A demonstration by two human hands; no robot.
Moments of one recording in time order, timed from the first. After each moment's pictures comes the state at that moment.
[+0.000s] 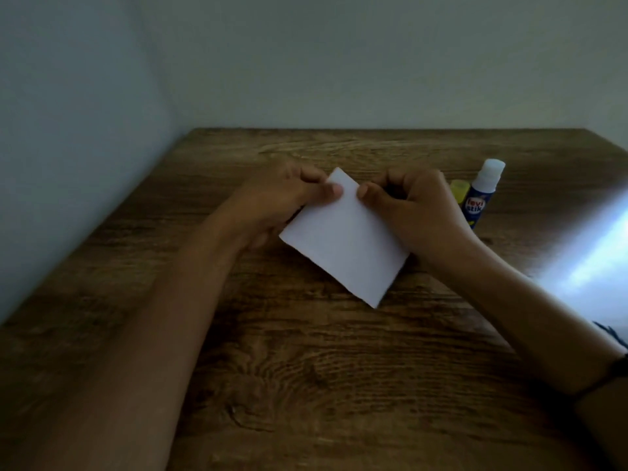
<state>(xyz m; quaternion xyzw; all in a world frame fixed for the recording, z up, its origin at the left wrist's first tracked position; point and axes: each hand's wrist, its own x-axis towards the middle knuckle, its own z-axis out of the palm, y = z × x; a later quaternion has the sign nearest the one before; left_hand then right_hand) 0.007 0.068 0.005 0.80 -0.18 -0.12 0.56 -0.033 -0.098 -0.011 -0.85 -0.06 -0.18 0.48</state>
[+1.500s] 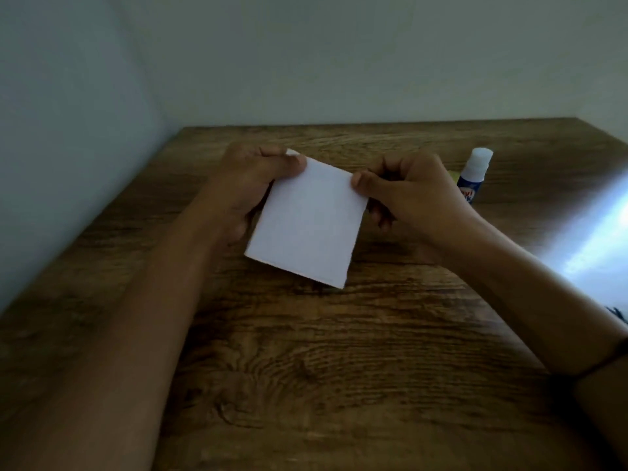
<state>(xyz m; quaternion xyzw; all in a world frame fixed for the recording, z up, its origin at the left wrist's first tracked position) 0.005 0.072 0.012 0.74 -0.09 -0.05 0.66 -0.034 -0.105 -0.001 -0.81 -0.04 -0.10 0.58</state>
